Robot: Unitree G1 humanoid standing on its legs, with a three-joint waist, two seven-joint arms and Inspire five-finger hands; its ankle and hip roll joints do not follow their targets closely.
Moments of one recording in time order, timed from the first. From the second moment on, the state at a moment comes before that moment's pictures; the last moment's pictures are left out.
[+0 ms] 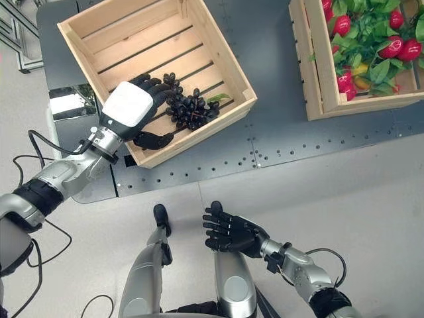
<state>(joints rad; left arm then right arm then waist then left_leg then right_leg) -0.96 0.84 -0.92 0.60 0.66 -0.12 0.62 -0.09 -0.58 0.42 0.45 0.87 0.08 0.69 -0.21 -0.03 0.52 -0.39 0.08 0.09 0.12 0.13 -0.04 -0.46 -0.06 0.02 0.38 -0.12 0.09</state>
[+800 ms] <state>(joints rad) -1.17 0.73 -1.02 0.80 0.77 0.02 0.52 -0.11 -0.55 0.44 0.38 0.95 0.07 0.69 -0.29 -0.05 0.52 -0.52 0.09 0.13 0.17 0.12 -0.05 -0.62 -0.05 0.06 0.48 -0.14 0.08</state>
